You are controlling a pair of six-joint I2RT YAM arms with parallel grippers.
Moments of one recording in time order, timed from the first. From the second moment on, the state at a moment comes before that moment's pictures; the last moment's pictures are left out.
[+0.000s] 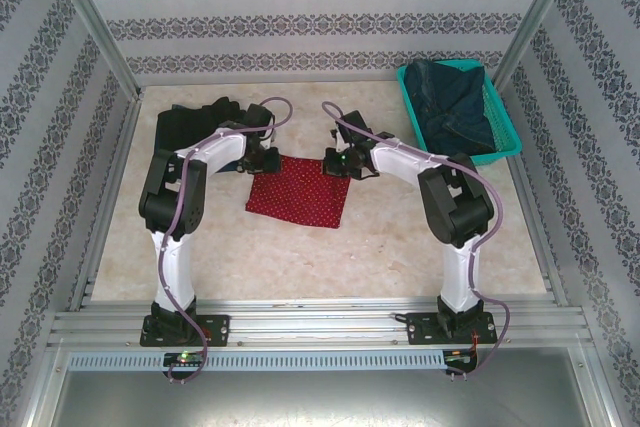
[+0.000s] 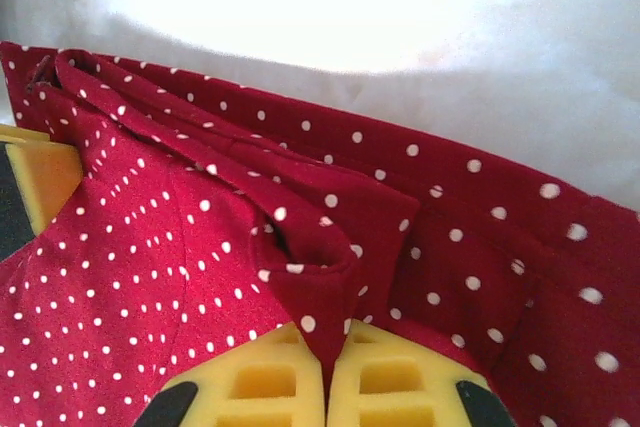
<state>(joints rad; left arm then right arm) -0.27 2.08 1.50 -0.64 0.13 -0.34 0.47 2.00 1.39 -0.42 -0.30 0.55</state>
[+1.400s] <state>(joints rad) -0.29 1.87 1.18 -0.52 0.56 -0.57 0.54 1.96 1.23 -0.42 -0.35 0.78</state>
